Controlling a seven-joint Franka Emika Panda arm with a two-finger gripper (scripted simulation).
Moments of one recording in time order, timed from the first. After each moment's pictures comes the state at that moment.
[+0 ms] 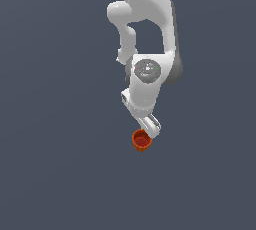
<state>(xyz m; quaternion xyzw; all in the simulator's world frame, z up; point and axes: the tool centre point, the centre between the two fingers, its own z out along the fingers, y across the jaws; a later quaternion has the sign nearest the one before) 0.022 0.044 0.119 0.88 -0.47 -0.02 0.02</state>
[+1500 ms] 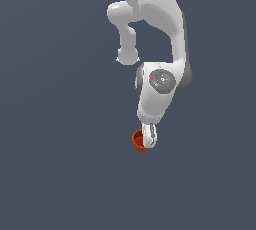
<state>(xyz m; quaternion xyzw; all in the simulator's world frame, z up) 0.040 0.069 0.101 0.72 -0.70 0.00 0.04</state>
